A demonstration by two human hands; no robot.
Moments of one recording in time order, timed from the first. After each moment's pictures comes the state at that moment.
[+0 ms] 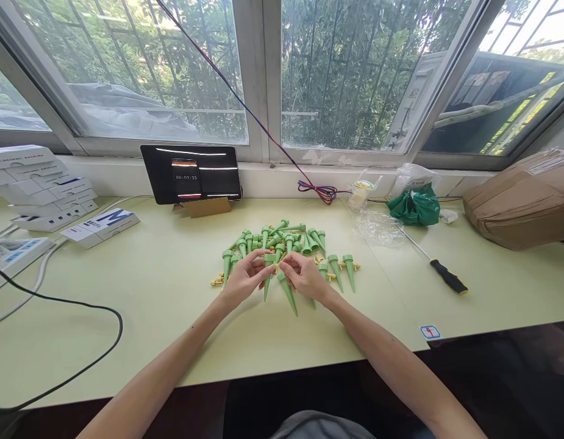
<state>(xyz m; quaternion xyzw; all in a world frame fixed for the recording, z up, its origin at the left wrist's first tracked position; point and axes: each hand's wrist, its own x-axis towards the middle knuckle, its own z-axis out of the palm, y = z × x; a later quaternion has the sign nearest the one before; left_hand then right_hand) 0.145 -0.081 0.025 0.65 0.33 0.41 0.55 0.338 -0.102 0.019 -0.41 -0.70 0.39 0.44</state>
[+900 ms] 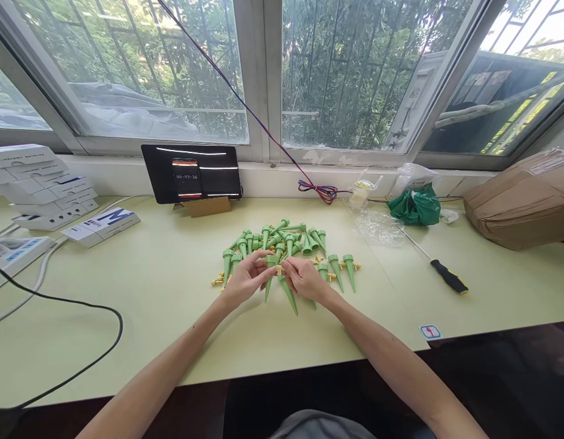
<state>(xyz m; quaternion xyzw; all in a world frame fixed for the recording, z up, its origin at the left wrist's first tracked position) 0.145 -0.080 0.022 0.66 0.32 0.40 0.55 0.338 -0.102 0.016 -0.42 -0.72 0.37 0.41</state>
